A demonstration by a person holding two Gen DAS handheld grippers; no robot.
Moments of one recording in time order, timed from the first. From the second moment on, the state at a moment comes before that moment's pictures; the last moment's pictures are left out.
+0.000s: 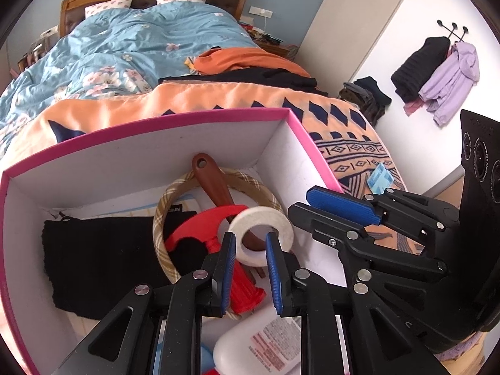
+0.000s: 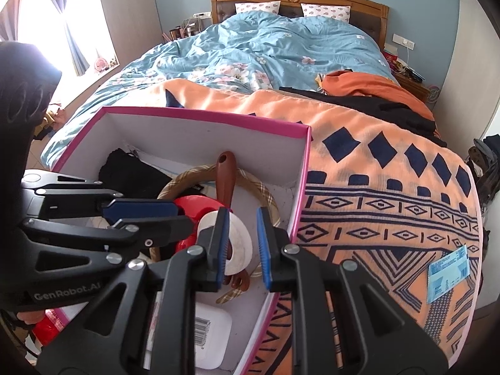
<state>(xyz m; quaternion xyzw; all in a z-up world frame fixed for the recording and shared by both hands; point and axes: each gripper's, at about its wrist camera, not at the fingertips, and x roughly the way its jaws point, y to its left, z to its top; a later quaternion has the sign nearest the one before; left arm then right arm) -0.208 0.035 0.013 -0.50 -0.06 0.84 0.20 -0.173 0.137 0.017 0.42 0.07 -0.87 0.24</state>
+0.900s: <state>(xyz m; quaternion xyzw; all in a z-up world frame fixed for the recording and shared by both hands) 0.015 0.121 0.056 -0.42 0.11 0.80 0.42 0.061 0.253 0.036 0.39 -0.01 -0.88 0.28</state>
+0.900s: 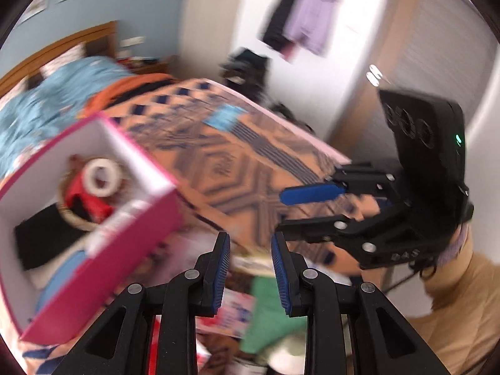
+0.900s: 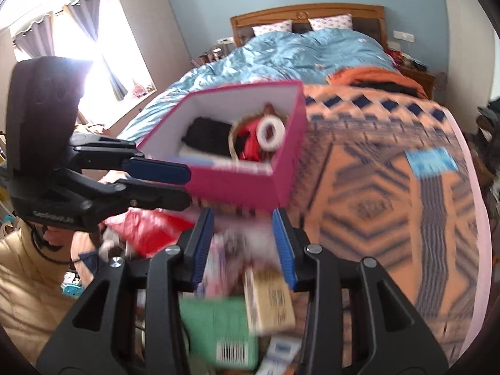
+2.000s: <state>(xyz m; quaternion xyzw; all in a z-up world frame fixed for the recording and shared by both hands) 0.026 0.186 -0.034 -0.50 0.18 0.71 0.46 0.119 0.282 -0.033 0.45 0.03 -0.87 0.19</state>
